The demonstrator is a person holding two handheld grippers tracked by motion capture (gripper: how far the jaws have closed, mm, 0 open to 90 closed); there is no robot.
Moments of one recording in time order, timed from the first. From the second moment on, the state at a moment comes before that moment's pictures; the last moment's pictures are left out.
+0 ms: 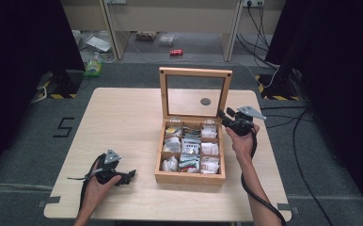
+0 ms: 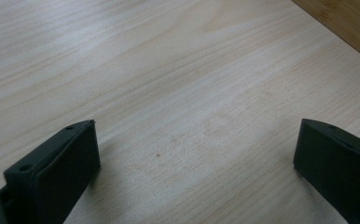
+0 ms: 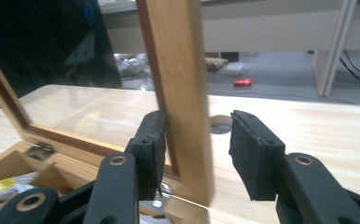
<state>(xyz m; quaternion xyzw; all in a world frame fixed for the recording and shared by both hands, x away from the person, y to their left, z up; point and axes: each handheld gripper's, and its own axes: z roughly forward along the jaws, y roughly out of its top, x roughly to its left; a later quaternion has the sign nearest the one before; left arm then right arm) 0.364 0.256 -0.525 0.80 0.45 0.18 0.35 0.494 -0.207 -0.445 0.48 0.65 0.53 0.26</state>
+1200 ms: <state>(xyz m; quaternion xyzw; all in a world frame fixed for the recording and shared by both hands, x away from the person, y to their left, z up) 0.364 0.256 -0.525 0.80 0.45 0.18 0.35 0.480 -0.212 -0.438 0.49 0.66 0.51 0.24</state>
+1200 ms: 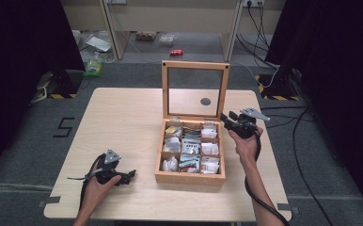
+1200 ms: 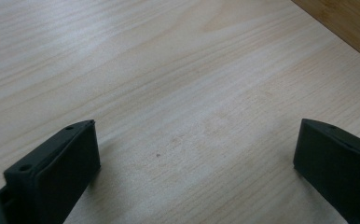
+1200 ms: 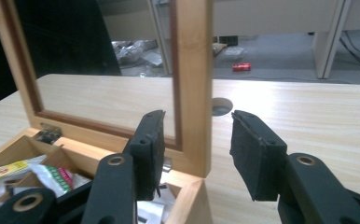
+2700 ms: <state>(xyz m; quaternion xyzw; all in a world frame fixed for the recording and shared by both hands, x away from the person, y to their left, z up) 0.364 0.256 -0.525 0.80 0.45 0.18 0.35 0.429 -0.201 -0.421 0.40 0.77 0.46 0.16</state>
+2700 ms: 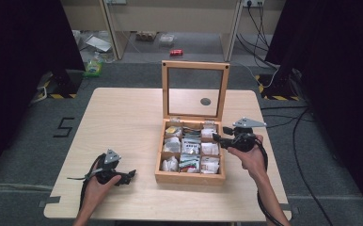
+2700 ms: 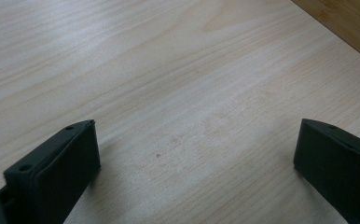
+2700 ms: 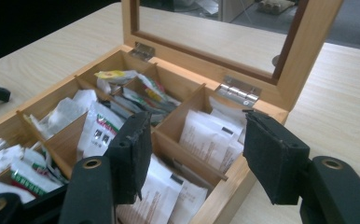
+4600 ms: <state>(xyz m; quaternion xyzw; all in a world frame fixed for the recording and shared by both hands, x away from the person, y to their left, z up) 0.364 0.256 -0.525 0.80 0.45 0.18 0.35 0.431 -0.172 -0.453 0.39 0.83 0.39 0.11</state>
